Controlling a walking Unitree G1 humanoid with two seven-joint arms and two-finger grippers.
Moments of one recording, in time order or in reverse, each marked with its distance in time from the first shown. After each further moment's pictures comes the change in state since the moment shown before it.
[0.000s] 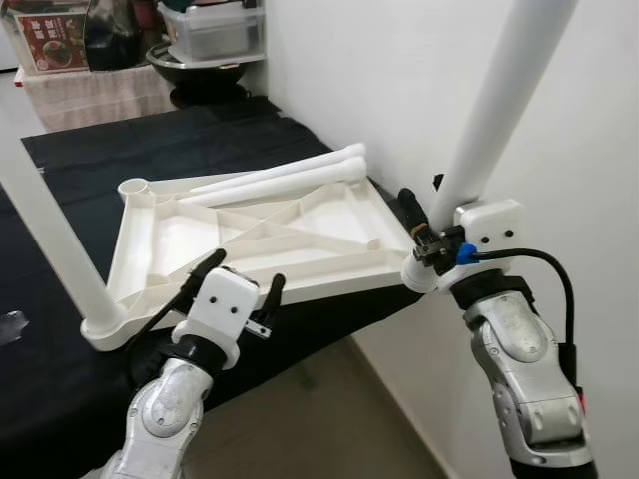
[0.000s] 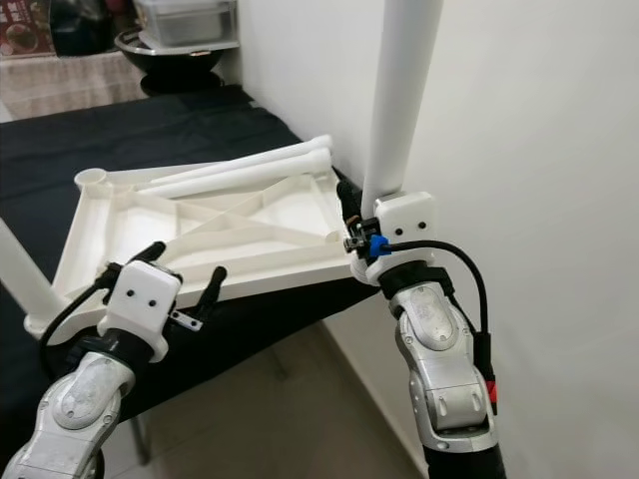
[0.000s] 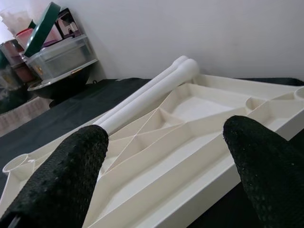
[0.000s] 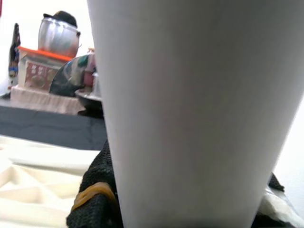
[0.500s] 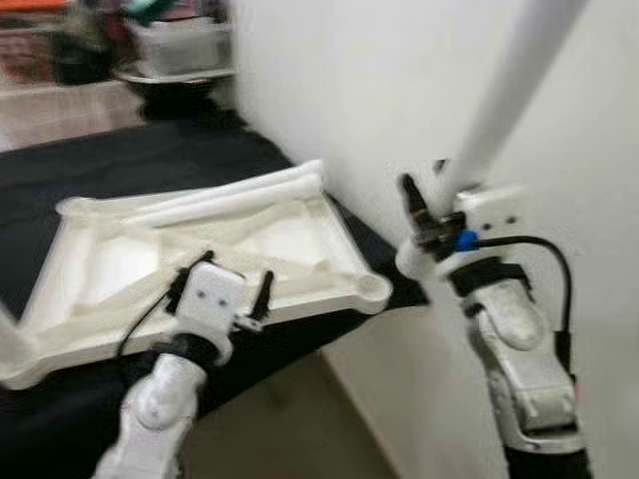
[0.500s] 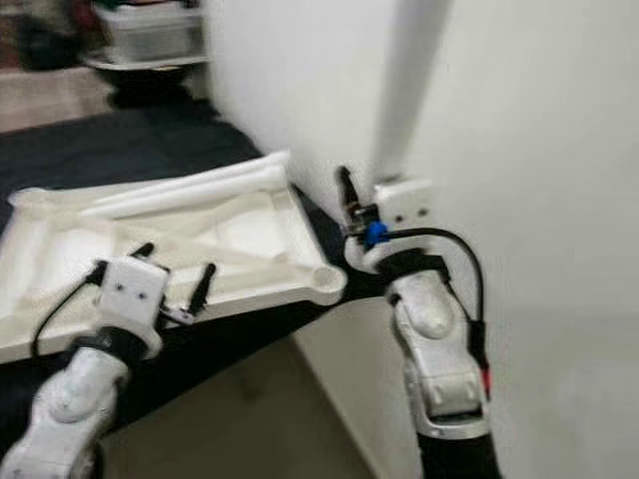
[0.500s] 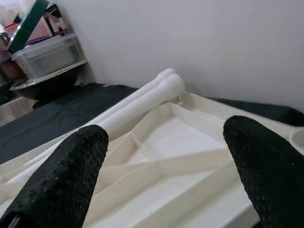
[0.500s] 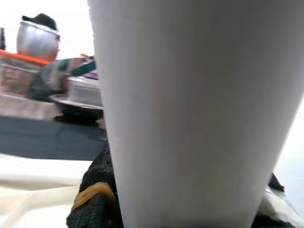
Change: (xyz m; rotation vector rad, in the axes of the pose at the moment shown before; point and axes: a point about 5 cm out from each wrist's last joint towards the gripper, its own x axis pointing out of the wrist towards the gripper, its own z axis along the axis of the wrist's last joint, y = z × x) left arm 0.003 0.007 -0.003 -0.046 0.019 0.050; right arm 0.008 0.000 0.008 0.008 -0.038 0.001
